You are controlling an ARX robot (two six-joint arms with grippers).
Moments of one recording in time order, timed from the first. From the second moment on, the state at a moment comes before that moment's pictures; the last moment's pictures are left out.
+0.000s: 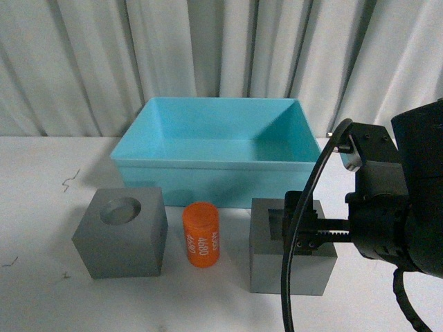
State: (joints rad) left arm 0.00 0.01 0.01 0.00 0.00 -0.01; right arm 0.36 1.93 0.76 0.49 0.03 0.27
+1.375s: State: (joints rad) left arm 0.00 0.01 0.01 0.00 0.00 -0.01; right arm 0.23 1.99 1.41 0.38 0.00 0.22
